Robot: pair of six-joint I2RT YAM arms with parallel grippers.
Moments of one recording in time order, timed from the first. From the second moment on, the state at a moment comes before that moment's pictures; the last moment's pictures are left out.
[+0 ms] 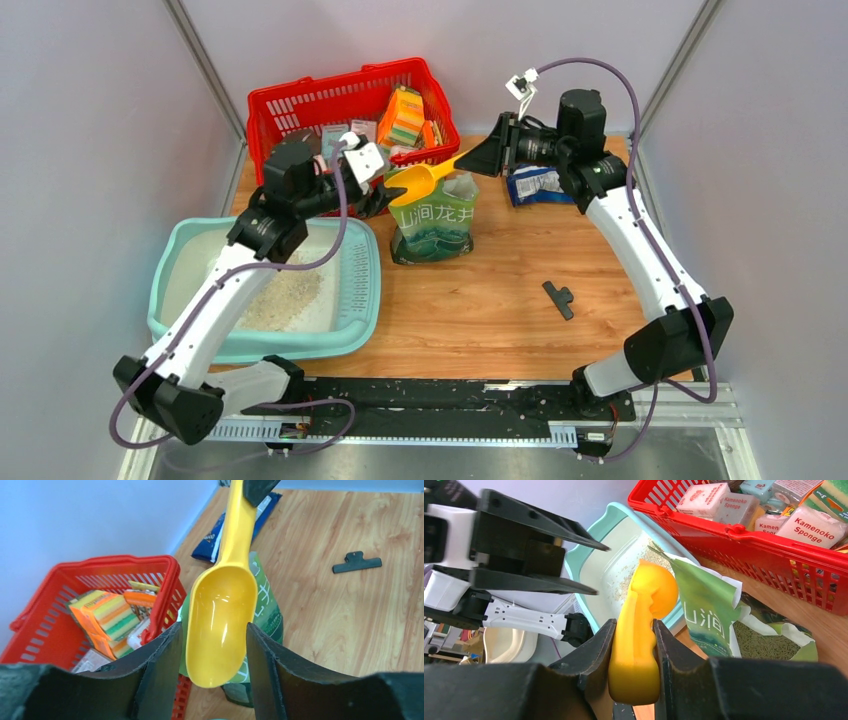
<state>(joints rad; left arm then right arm) -0.46 1.12 1.26 -0.27 0.58 0.42 0.31 1.48 1.56 -0.27 -0.94 0.47</state>
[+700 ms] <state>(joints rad) -0.49 1.29 1.30 -0.27 0.55 0.49 0.33 1.46 1.52 -0.26 -0.95 0.48</state>
